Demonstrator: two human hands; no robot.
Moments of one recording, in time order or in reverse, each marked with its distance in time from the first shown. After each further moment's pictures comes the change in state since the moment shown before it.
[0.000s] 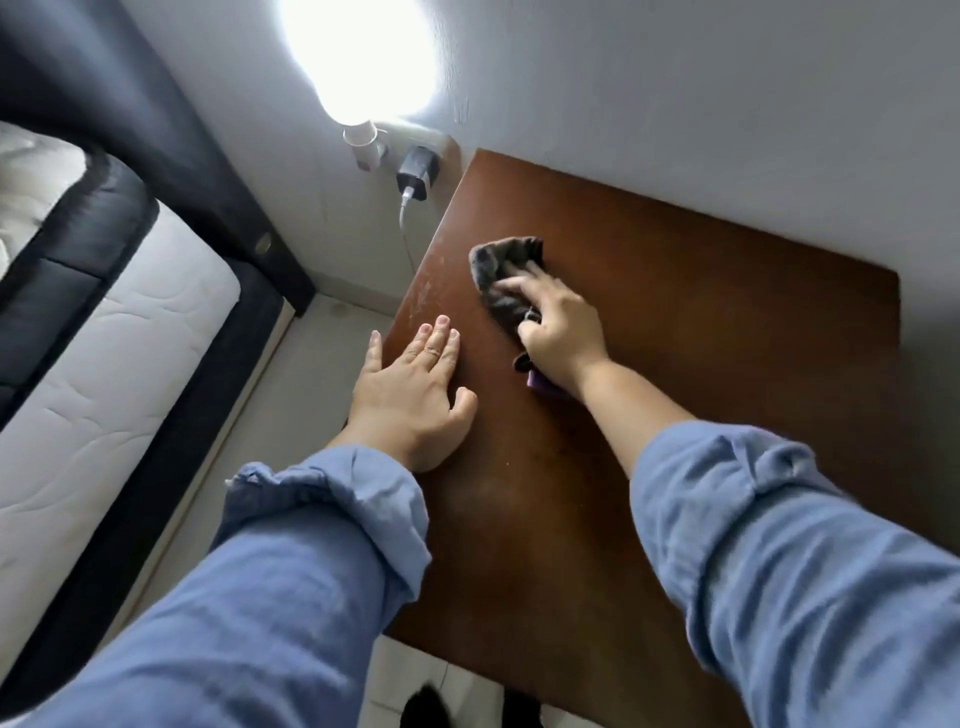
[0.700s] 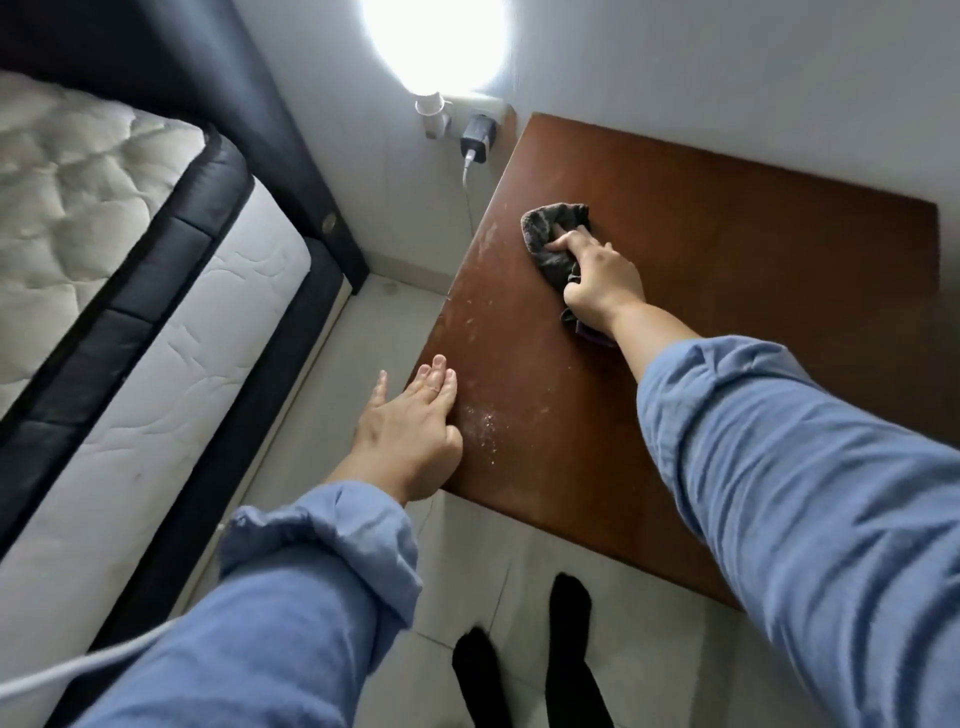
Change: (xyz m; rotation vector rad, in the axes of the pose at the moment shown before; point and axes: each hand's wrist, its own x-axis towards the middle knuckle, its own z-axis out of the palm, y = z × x) left_hand -0.128 -0.037 0.035 0.021 -0.128 -0.054; right_hand -0.037 -0.023 0.011 -0.180 -0.065 0.108
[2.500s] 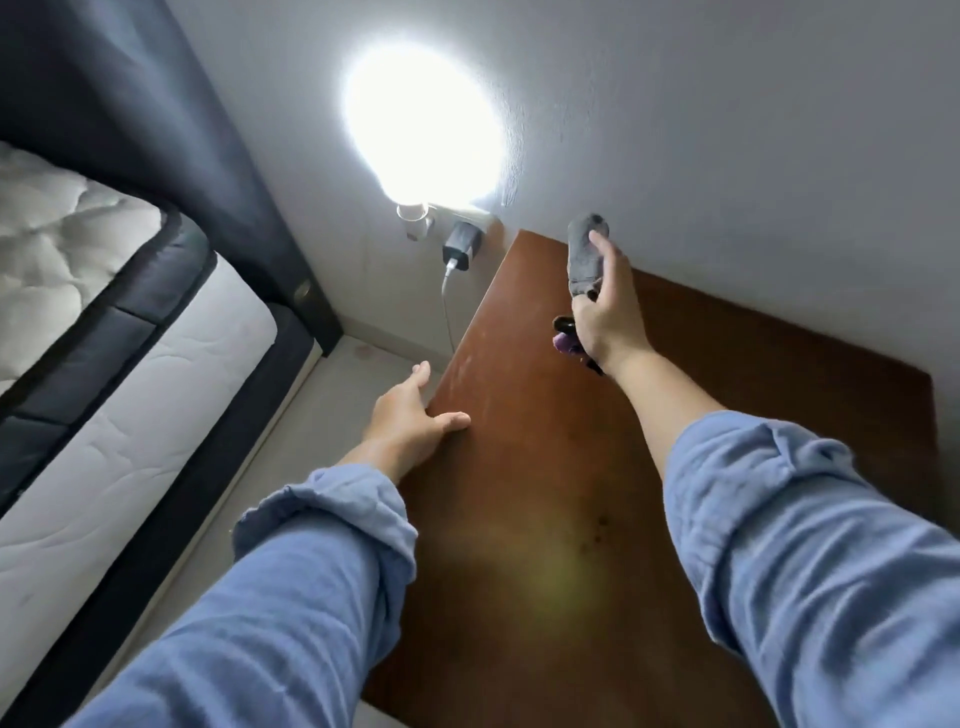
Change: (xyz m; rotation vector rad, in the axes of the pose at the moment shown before) left_hand 0.164 -0.008 -0.065 -0.800 0.198 -0.216; right_hand 0.107 -0.007 -0.055 0.617 0.204 0.126
